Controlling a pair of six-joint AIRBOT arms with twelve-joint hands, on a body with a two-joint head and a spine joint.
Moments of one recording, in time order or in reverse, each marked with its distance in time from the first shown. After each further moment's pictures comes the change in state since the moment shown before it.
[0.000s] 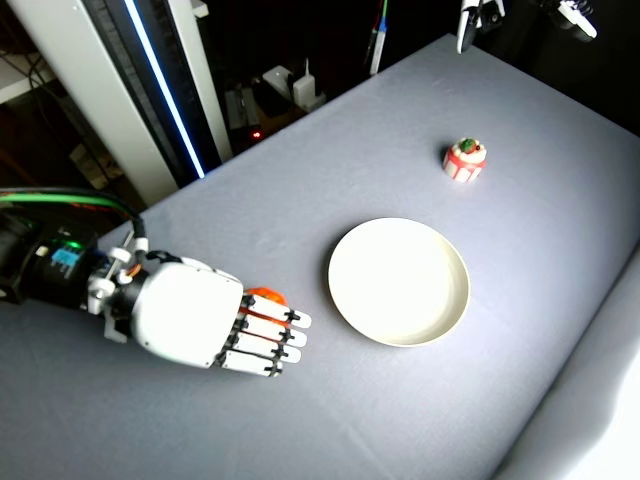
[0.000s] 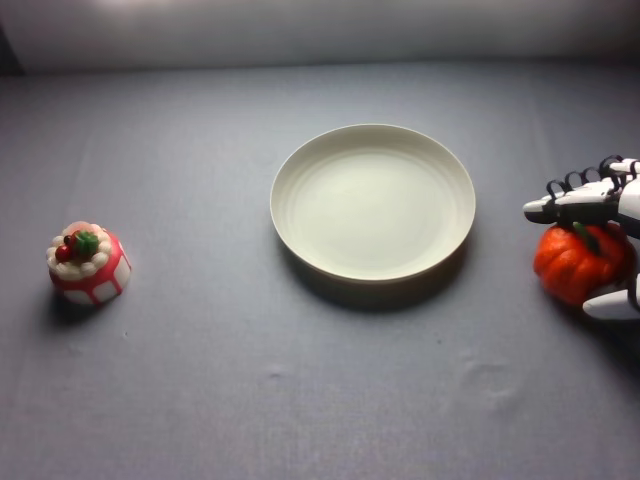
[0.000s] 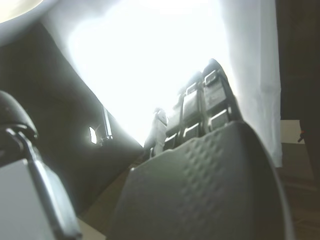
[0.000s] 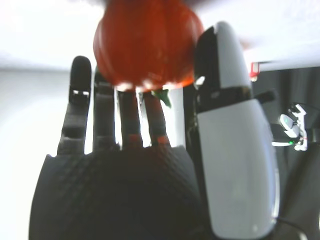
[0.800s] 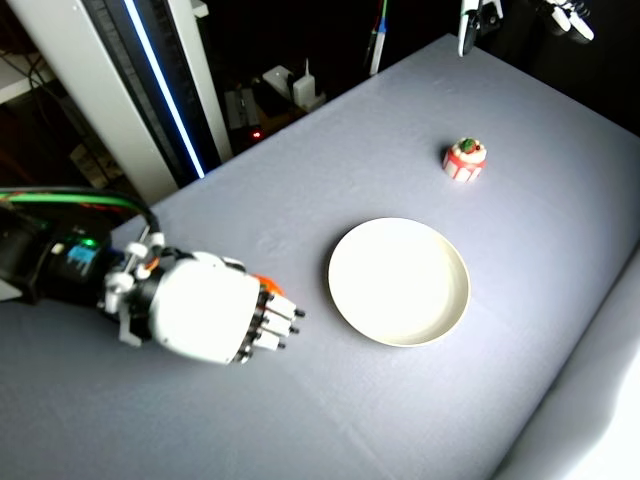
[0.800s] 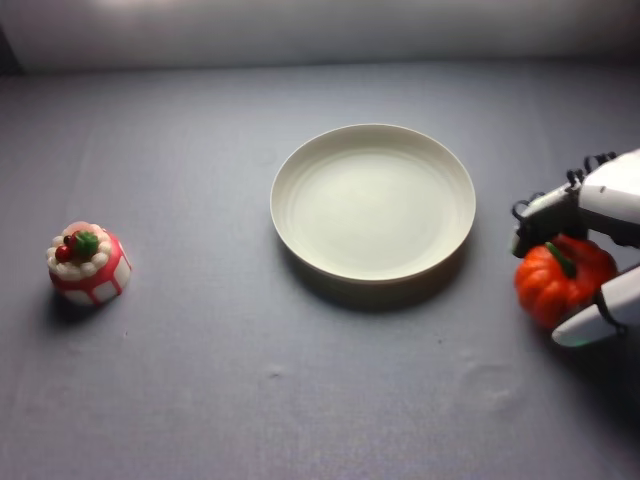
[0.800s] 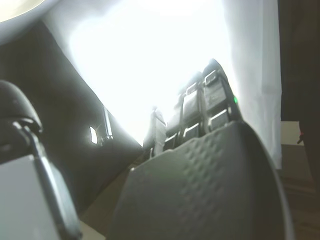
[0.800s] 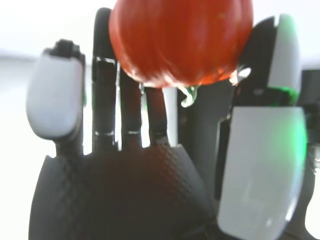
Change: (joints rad) left arm 0.000 -0.015 0.000 0.010 0.002 0.000; right arm 0.109 -0.016 -0.025 -0.130 -0.039 0.003
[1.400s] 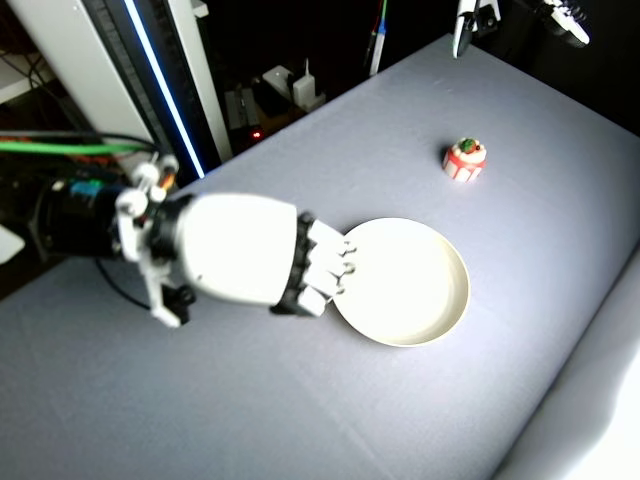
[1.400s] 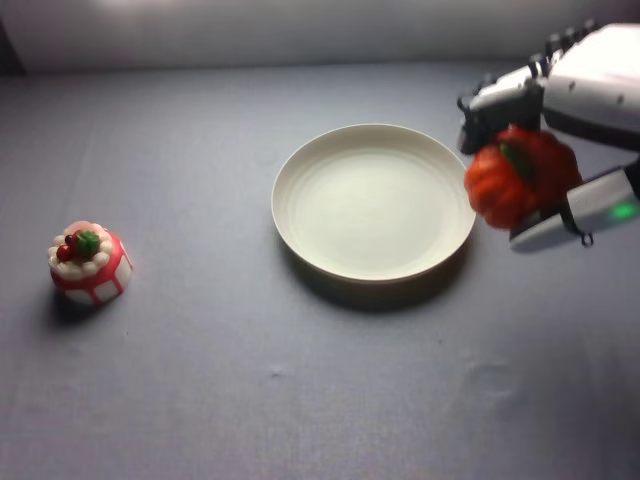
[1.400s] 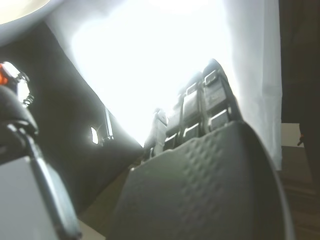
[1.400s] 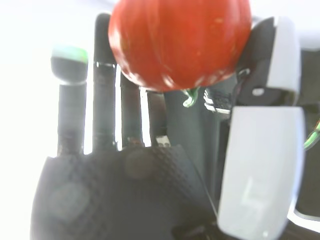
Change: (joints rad) left arm 0.000 -0.006 0.002 -0.009 0.001 0.000; right arm 0.259 0.045 -0.042 -0.209 0.008 0.001
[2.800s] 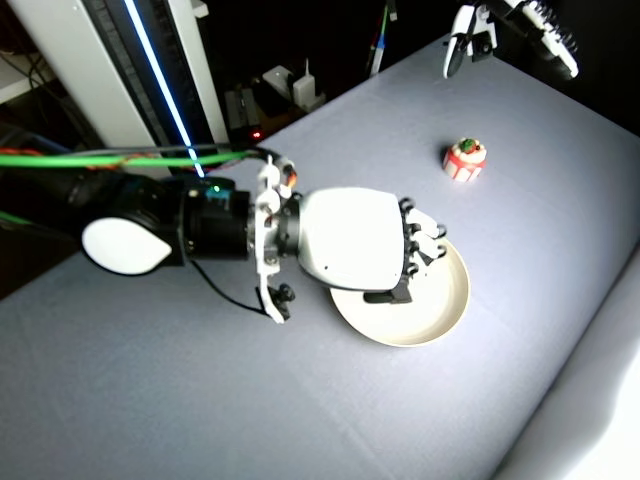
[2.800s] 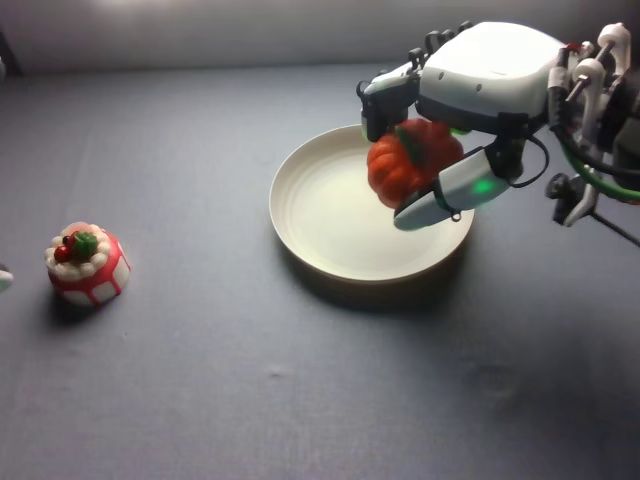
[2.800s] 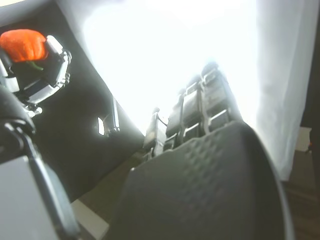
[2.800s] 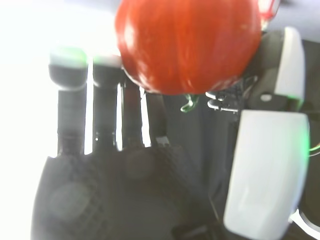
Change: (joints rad) left arm -0.249 -0.096 0.097 0.188 0.133 0.000; right arm 0.018 -0.337 0.296 0.023 -0.003 0.026
